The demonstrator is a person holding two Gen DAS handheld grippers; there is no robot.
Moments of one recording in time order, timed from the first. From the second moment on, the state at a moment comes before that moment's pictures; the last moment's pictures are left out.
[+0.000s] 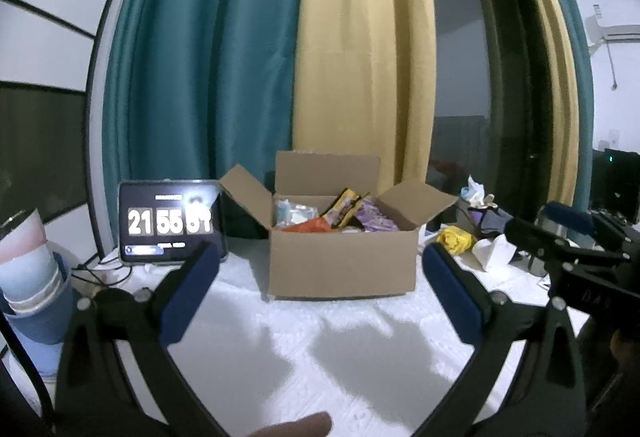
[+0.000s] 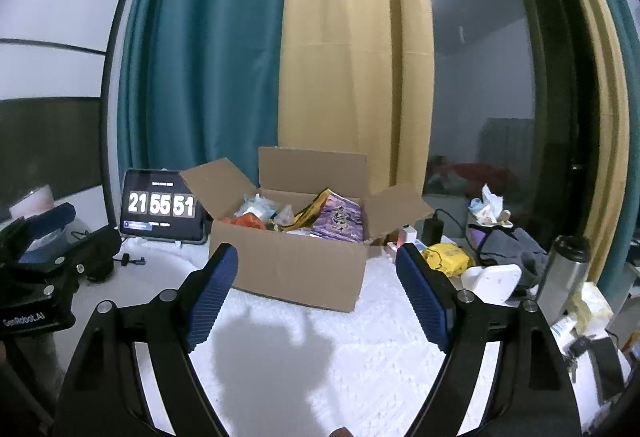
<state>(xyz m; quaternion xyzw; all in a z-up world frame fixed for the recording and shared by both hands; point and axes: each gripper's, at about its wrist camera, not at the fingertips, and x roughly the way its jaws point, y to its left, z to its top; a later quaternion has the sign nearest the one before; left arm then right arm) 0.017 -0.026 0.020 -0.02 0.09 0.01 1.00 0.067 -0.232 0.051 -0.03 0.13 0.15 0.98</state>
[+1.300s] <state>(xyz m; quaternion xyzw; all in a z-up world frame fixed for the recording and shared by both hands) -0.022 -0.023 0.044 -0.03 0.03 0.01 1.00 0.035 -0.236 0.068 -0.03 0.11 0.14 0.98</state>
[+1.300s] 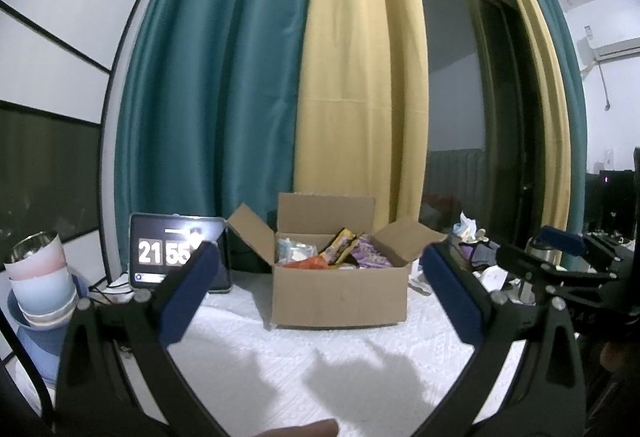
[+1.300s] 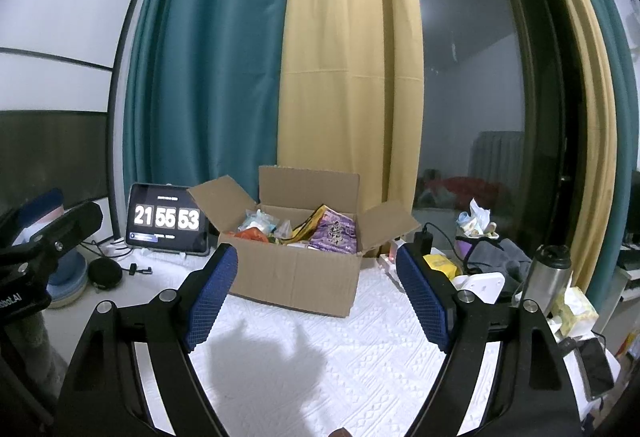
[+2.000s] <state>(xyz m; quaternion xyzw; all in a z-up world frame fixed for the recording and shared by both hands) -0.023 -0.023 0.044 -0.03 0.02 0.01 1.00 0.036 -0.235 0.067 -0.03 0.11 0.14 0.98</state>
